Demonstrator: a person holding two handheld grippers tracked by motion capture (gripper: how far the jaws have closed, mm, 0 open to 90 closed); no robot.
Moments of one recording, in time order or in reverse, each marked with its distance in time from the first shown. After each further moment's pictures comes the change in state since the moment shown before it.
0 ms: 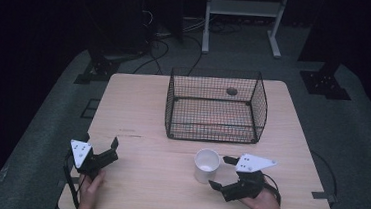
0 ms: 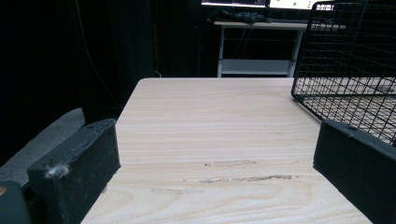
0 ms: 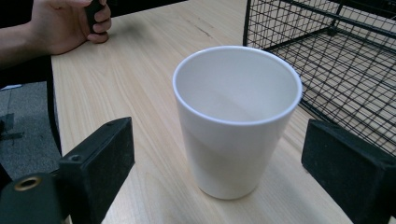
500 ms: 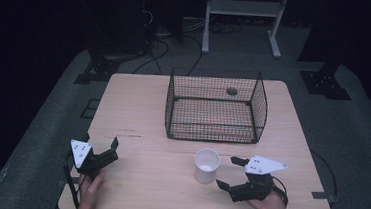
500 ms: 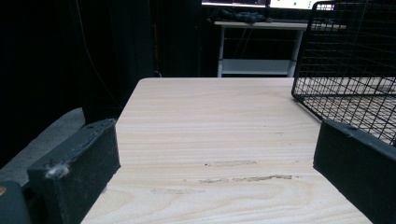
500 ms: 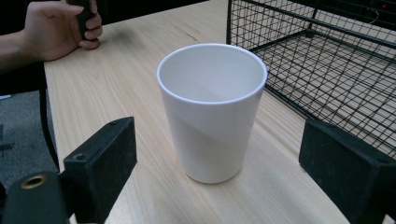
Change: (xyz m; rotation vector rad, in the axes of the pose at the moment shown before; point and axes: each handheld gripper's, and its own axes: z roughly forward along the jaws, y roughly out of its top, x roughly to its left) left arm 0.000 0.000 0.000 0.000 0.001 0.000; right arm -0.005 -0.009 -0.018 -0.030 -0.036 0.021
